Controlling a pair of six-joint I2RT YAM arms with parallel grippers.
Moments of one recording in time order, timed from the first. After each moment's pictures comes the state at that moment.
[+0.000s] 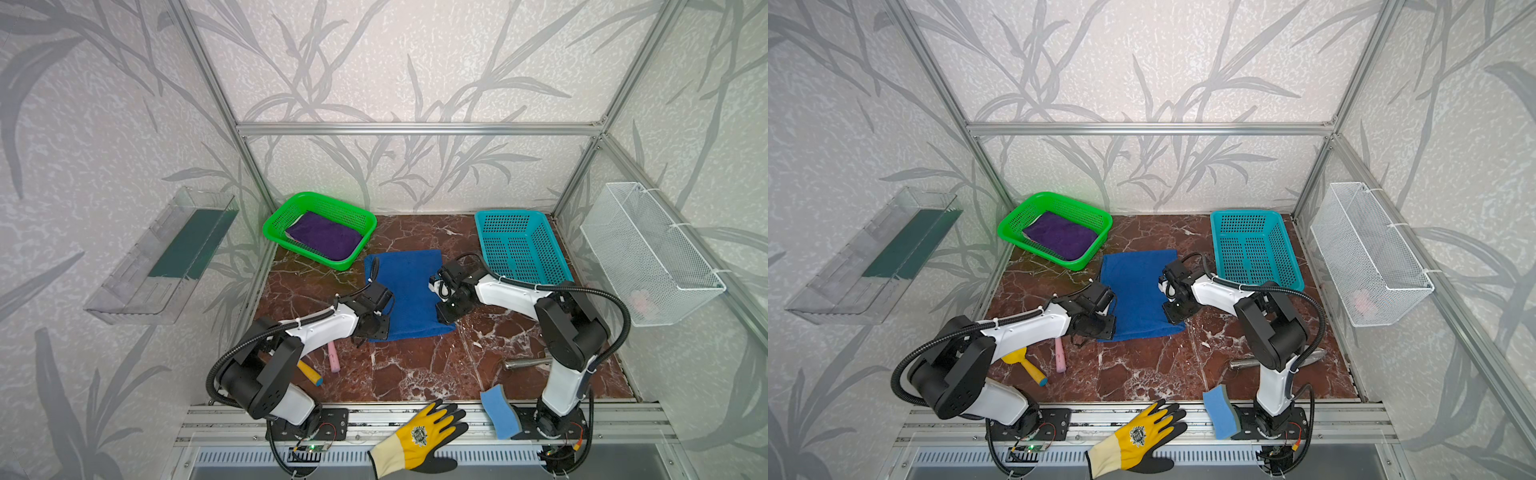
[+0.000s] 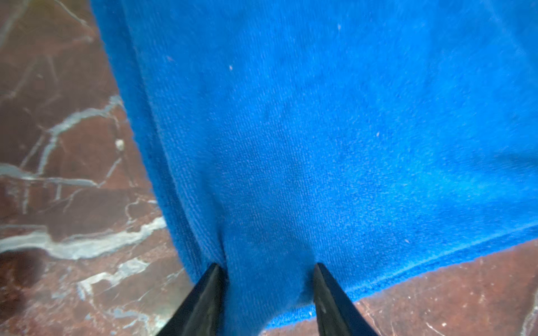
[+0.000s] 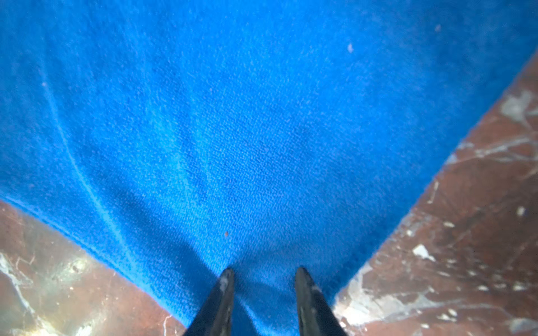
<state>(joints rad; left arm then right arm) -0.61 1.52 0.76 -0.49 -0.05 -0.46 0.61 1.84 1.12 -0.61 -0.16 0.14</state>
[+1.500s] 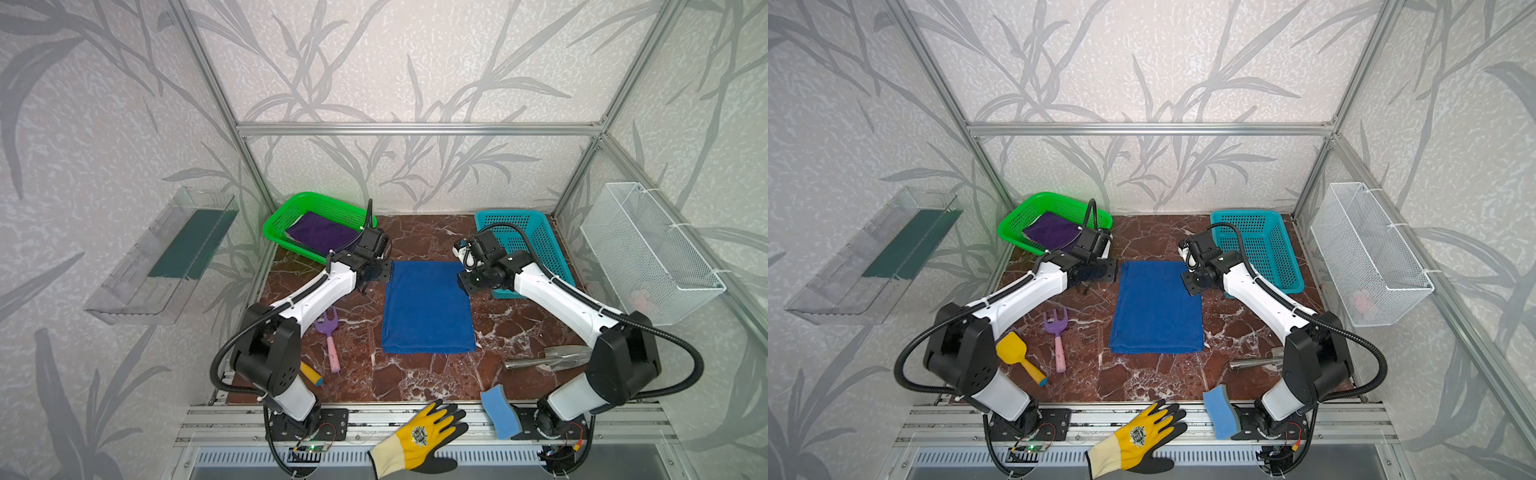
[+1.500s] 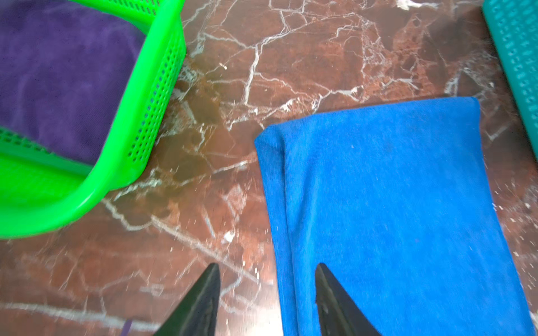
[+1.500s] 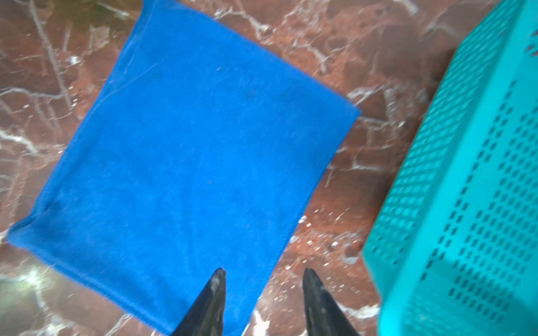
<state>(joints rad) -0.46 1.68 1.29 -0.56 -0.12 -0.26 0.47 1.59 1.28 -0.75 0.01 -0.01</state>
